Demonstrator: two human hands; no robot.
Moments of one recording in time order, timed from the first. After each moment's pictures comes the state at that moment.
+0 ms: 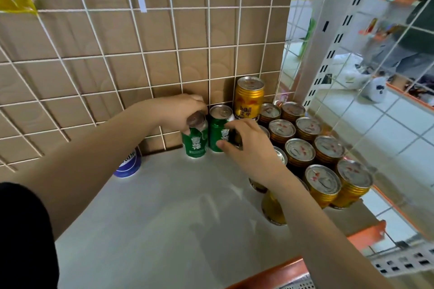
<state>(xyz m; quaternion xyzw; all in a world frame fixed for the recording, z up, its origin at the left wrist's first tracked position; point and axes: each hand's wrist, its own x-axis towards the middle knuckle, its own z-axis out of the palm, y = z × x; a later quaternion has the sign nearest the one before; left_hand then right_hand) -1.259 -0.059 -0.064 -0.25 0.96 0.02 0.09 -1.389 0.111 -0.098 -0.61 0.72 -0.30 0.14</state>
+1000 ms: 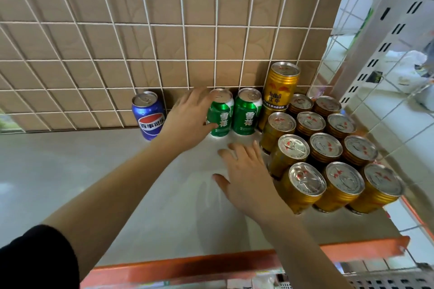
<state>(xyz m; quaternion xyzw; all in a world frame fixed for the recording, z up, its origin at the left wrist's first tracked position) -1.217 0.035 -0.110 -0.49 0.86 0.02 -0.16 -1.341 0.155 -0.138 -0.75 0.65 -0.10 0.06</state>
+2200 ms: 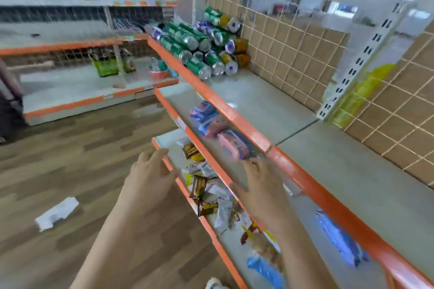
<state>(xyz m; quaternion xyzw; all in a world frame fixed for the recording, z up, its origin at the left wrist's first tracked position) -0.656 0.498 -0.149 -0.91 0.28 0.13 -0.27 -0.818 0.333 -0.147 -0.95 0.29 -0.11 0.07</state>
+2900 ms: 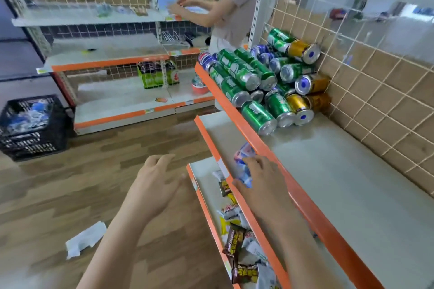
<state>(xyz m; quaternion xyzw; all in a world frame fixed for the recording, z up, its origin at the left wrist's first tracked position) -0.399 0.412 -0.147 -0.92 0.21 0.09 -0.30 -0.510 0.217 -0.157 -0.96 0.21 -0.10 0.16</state>
